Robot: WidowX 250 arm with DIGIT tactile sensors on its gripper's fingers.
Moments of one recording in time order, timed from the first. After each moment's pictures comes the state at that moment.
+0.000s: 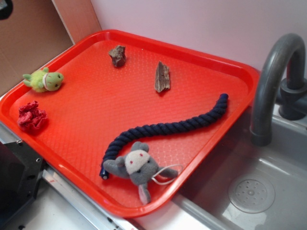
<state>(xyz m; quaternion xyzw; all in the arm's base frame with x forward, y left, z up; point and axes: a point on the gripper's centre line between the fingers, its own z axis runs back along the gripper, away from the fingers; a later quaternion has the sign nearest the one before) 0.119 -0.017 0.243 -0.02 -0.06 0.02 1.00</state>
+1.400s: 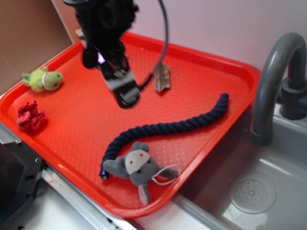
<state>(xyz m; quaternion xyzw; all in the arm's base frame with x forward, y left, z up) 0.199 -0.114 0.133 0.01 -0.03 -0.15 0.99</state>
